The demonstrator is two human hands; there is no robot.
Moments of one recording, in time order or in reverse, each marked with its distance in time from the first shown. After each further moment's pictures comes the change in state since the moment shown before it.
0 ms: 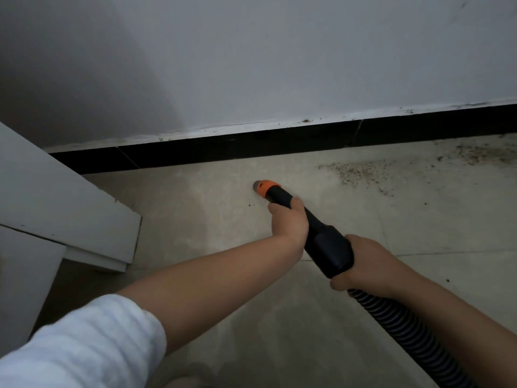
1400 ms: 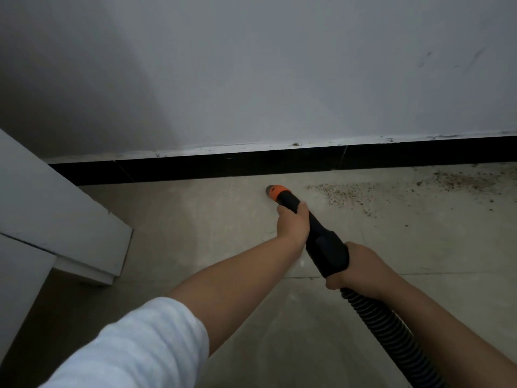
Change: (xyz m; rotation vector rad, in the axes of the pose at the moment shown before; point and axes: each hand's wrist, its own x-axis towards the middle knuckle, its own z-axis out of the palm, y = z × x) left_hand 0.011 0.014 0.029 0.028 -0.104 0.064; right_hand 0.004 0.009 -0.018 0.032 0.105 0.039
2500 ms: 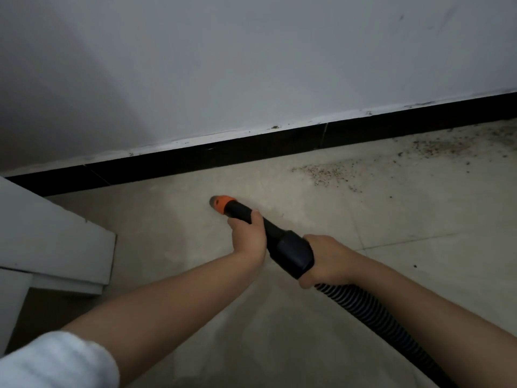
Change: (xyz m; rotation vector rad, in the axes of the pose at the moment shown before) left_hand -0.014 -0.031 -0.047 0.006 0.198 0.025; right_hand 0.007 -0.008 0.026 -0.174 -0.197 -0.112
